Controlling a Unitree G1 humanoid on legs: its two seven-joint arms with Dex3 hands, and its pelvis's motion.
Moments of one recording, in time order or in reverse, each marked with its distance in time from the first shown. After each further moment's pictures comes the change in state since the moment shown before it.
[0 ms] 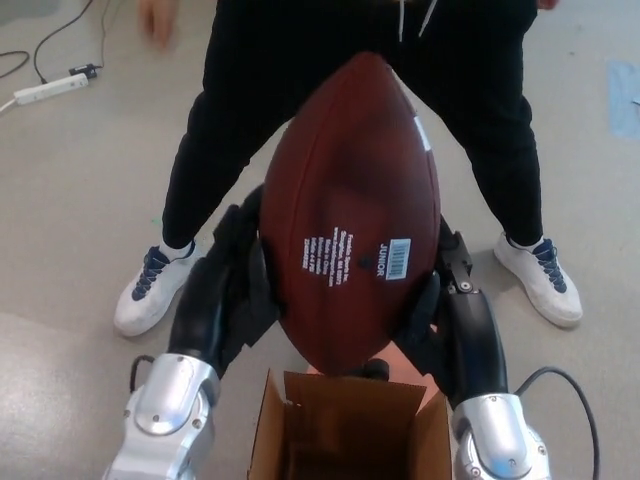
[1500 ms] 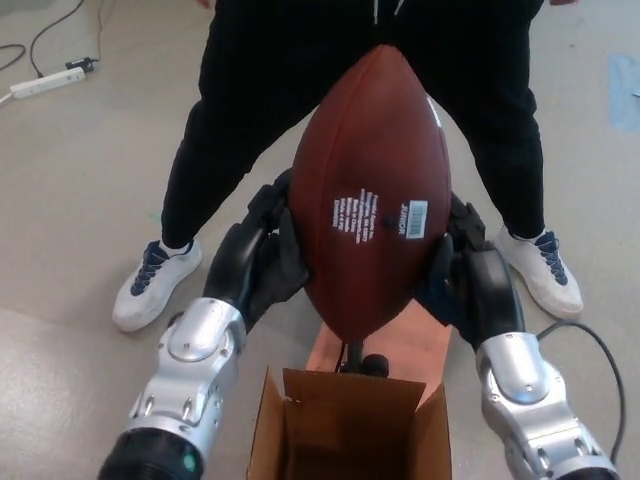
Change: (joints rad) left_arm -0.311 0.006 0.046 0.451 0.003 -0.055 -0.058; right_arm -0.283 -0.086 -0.138 0.404 -0.023 -0.027 0.072
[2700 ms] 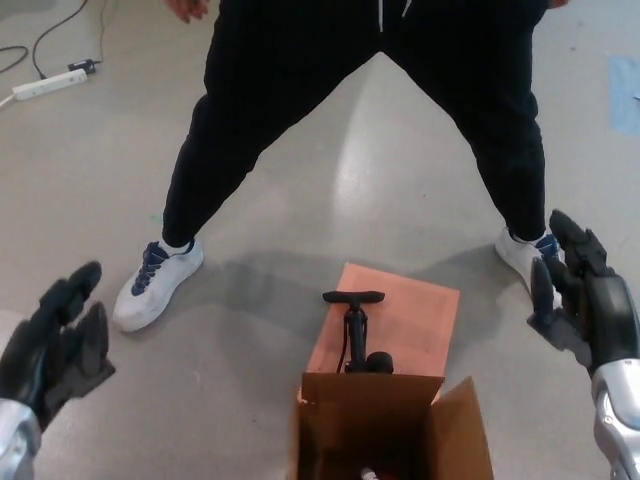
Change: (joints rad) left_arm 0.264 0.286 0.249 0.077 -0.043 -0.083 -0.153; right_arm 0.062 -0.168 -0.167 0.109 0.023 -0.119 0.053
